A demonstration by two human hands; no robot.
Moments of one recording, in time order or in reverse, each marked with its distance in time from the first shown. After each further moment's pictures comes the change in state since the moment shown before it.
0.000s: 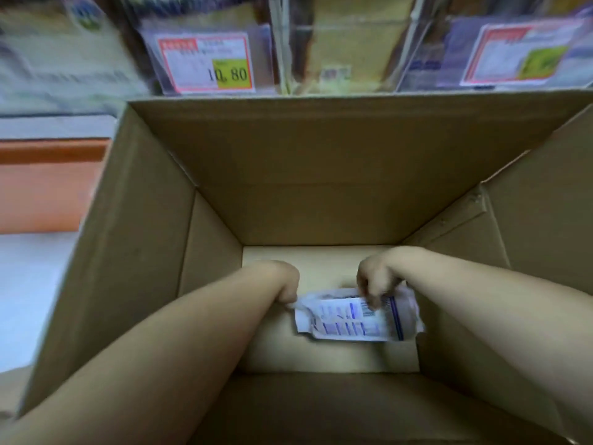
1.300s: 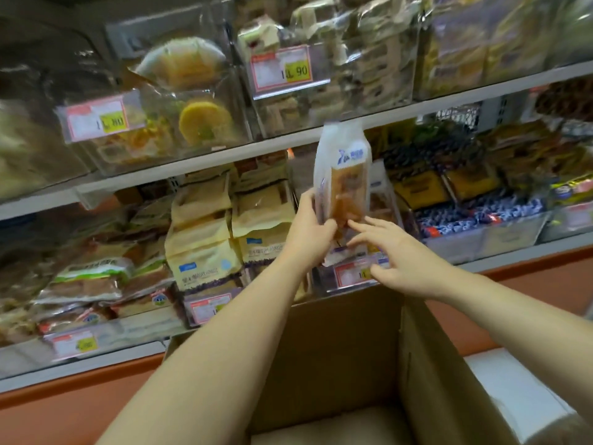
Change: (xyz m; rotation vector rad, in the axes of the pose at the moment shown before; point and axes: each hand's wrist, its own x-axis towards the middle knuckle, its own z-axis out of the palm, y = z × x) left_hand -0.222 0.124 -0.224 -0.895 1.301 0.619; right_hand -0.285 0.077 -0.023 0.221 1.649 -0.381
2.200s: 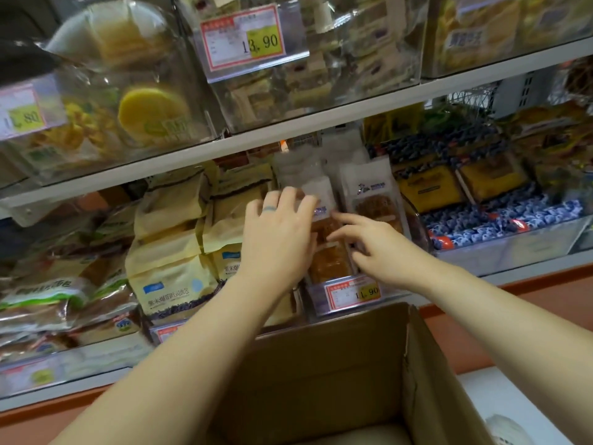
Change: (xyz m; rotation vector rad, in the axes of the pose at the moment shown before) left_hand 0.022 -0.004 -0.011 1.205 0.189 0.443; right_hand 0.058 0.028 0.008 0.087 -0.009 0.041
